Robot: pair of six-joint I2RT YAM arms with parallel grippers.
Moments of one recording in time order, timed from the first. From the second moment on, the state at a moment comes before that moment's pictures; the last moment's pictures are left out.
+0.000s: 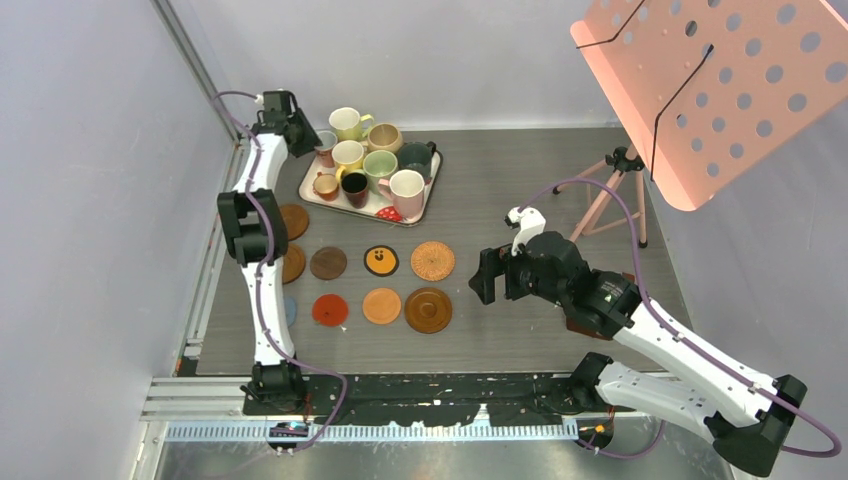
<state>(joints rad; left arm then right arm) 0.07 2.42 2.23 -0.53 0.09 -0.49 0.82 0.84 0.84 -0.58 0.11 0.42</state>
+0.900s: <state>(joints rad) 0.07 2.18 2.20 -0.70 -0.07 -0.44 0.82 0.74 0.82 -0.59 0.12 0.45</state>
